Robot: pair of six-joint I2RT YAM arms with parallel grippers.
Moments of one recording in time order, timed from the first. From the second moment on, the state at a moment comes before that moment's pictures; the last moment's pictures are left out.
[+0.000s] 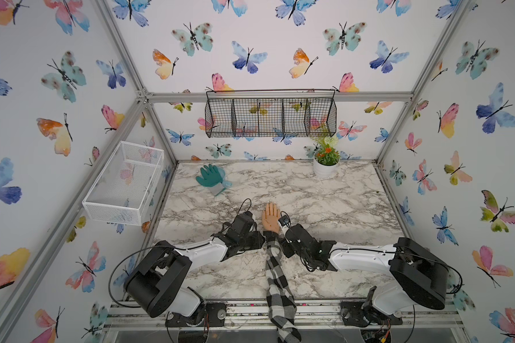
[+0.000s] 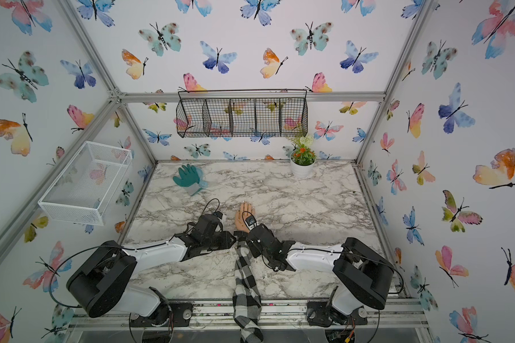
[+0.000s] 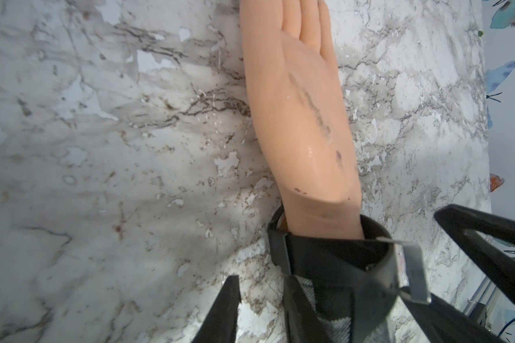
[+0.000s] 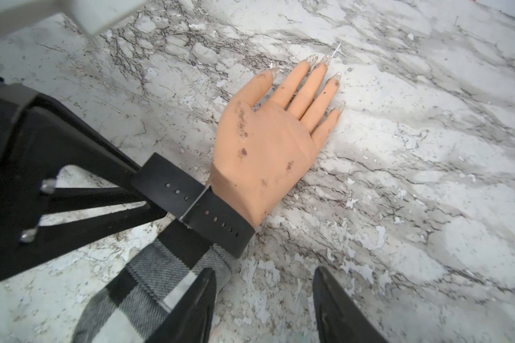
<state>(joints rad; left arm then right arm) -0.65 1.45 0.58 0.02 0.20 -0.69 1.04 1.53 0.69 0.11 0.34 0.22</state>
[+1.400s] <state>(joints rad) -0.65 1.45 0.57 0.04 0.20 -0.71 1.16 1.73 0.71 0.34 0.68 -0.12</state>
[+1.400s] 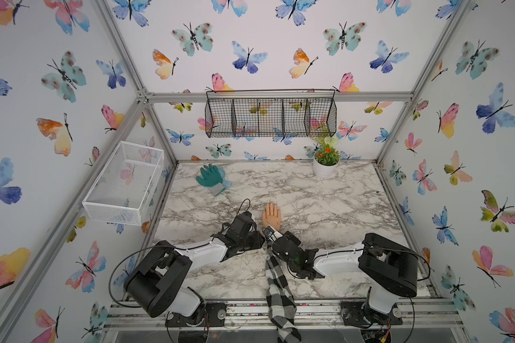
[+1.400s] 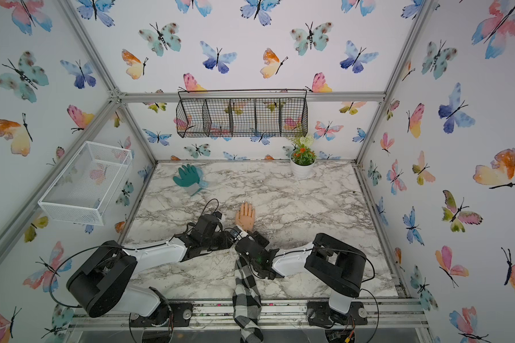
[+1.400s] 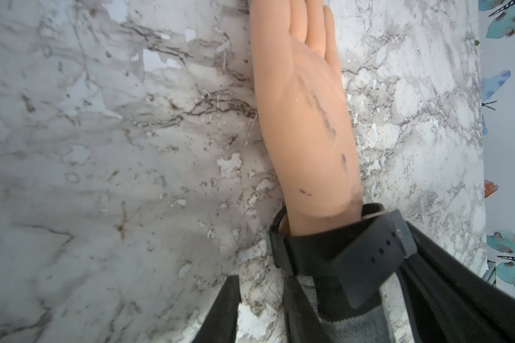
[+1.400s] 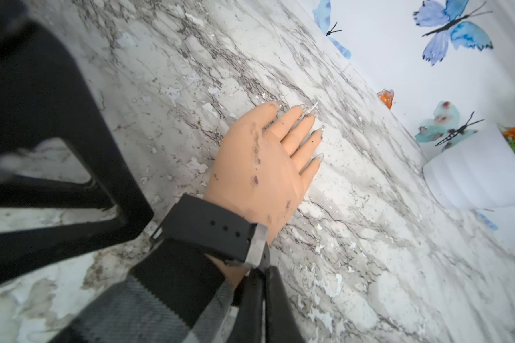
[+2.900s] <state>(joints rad) -0.69 1.49 0.76 0.00 0.27 -0.74 1.09 1.58 0.69 0.24 0.40 0.19</state>
